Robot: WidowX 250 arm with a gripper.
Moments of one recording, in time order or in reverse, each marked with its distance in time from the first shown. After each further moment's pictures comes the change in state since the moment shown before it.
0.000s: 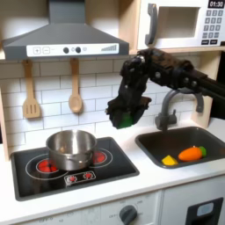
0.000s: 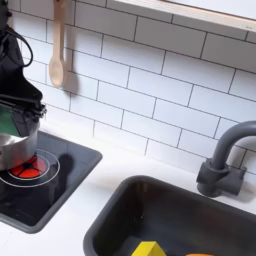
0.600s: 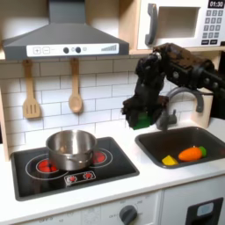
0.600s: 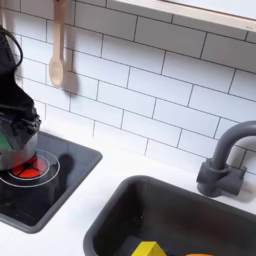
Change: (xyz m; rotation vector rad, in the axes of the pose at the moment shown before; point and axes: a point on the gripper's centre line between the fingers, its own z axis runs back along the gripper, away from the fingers) arm -0.026 -0.019 0.025 -0.069 0.020 -0.062
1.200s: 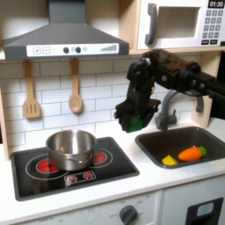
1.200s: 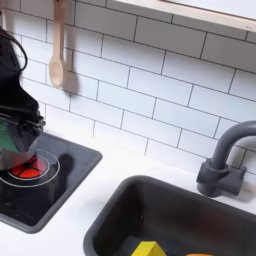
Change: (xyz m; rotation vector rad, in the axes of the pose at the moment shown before) arm 0.012 0.009 -0.025 0.000 0.018 0.037
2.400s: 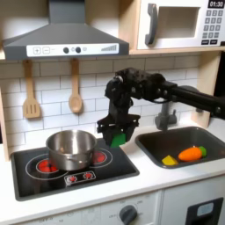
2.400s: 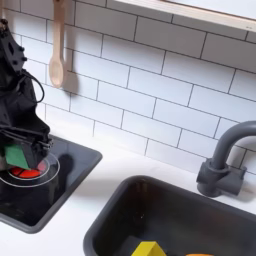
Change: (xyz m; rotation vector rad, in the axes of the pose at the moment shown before) arm 0.016 0.018 -0.063 -0.014 0.124 -0.033
